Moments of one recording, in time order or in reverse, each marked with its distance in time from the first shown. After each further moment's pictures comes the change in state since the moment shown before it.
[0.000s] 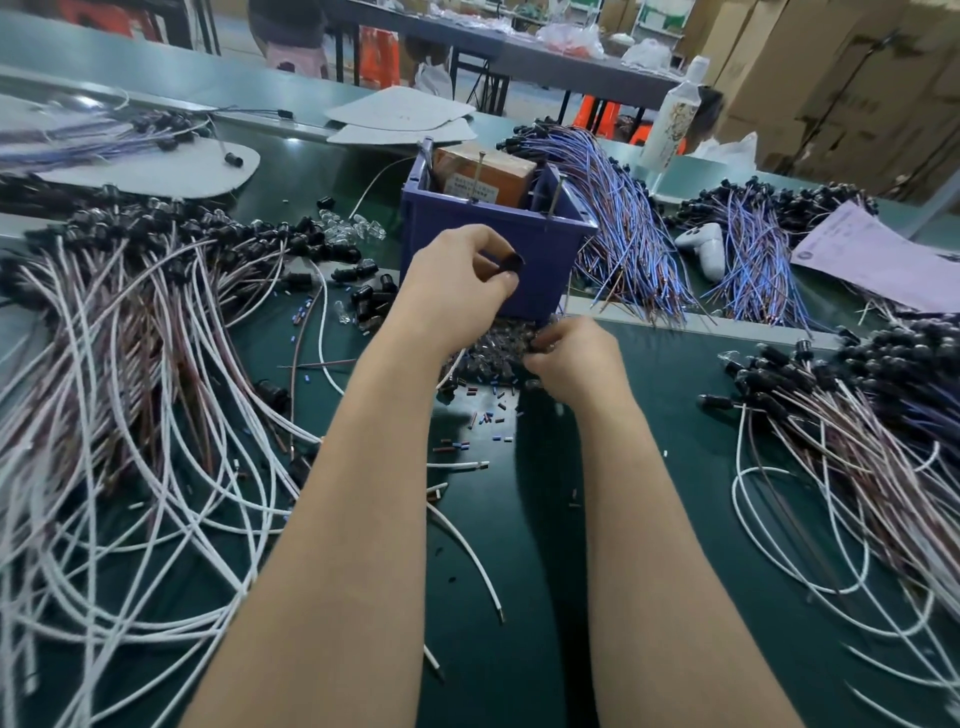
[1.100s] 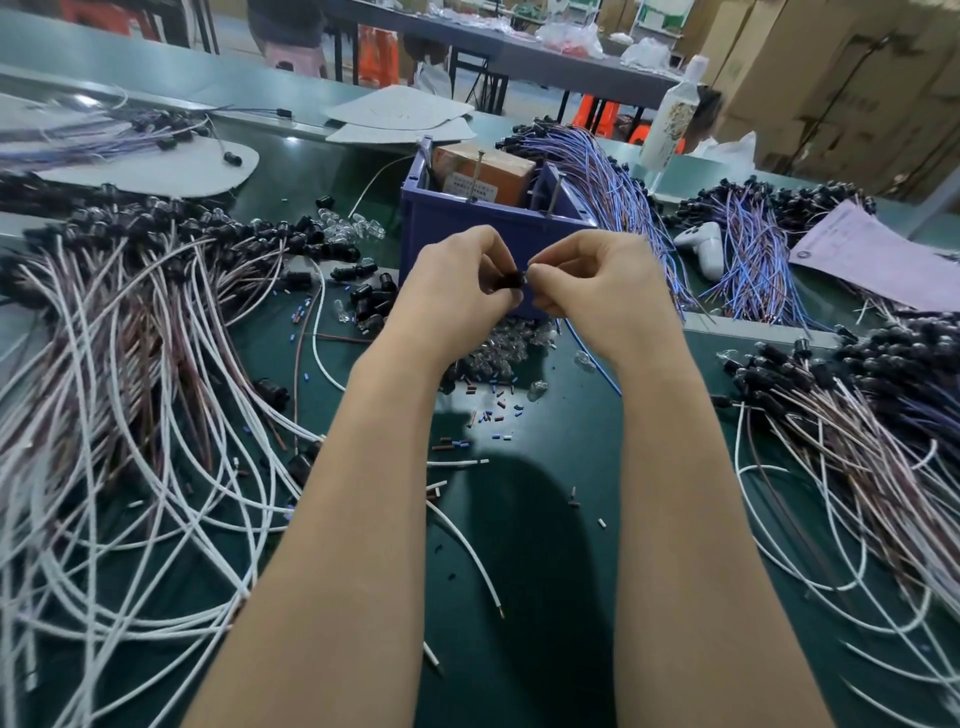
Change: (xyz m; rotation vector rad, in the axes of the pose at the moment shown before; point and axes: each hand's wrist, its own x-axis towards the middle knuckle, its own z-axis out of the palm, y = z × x) left_hand 0.000 -0.007 0.001 0.142 0.023 0.116; right_hand -0.018 -0.029 -0.051 0.461 0.116 -0.296
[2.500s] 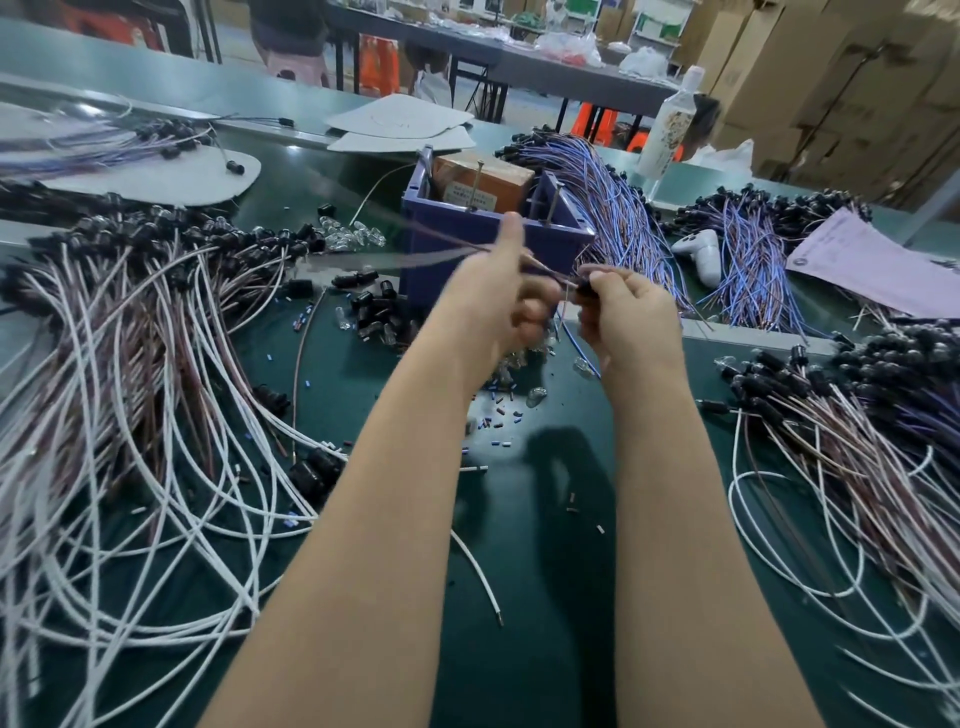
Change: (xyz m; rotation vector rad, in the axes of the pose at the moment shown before) left_hand 0.000 0.033 0.015 -0.977 -0.080 -0.500; right_hand 0.008 0.029 0.005 0.541 0.220 0.318
